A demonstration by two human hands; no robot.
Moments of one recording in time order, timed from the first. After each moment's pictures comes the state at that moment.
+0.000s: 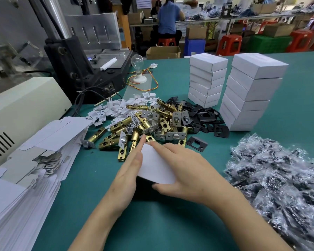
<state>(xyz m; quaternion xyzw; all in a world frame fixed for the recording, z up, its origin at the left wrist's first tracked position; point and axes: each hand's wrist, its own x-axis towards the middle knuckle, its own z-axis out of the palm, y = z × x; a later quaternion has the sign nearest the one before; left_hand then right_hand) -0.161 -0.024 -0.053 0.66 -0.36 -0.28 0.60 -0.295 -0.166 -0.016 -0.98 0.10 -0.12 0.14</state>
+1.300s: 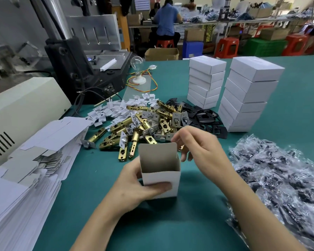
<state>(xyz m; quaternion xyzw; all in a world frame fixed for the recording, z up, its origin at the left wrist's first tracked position) -0.167 -0.024 -0.048 0.62 -0.46 -0.27 0.57 -0.298 -0.194 -0.011 -0.79 0.16 -0.32 0.49</state>
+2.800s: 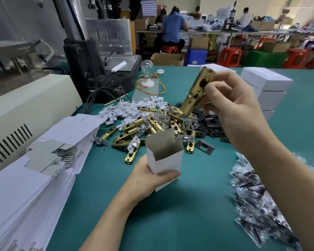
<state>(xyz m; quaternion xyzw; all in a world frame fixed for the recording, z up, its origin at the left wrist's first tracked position) -0.159 -0.027 -0.049 0.60 -0.39 -0.32 0.62 -0.291 -0.187 0.093 -0.72 0.06 -0.40 0.57</state>
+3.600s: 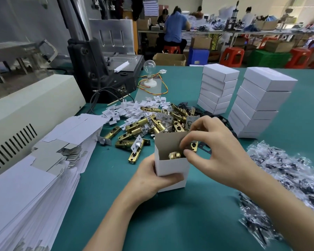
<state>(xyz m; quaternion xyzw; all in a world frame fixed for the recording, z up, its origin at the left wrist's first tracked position) -0.159 -0.026 -0.050 0.58 -0.41 -0.35 0.61 -0.306 -0.158 0.042 -0.94 0.15 -0.25 0.18</state>
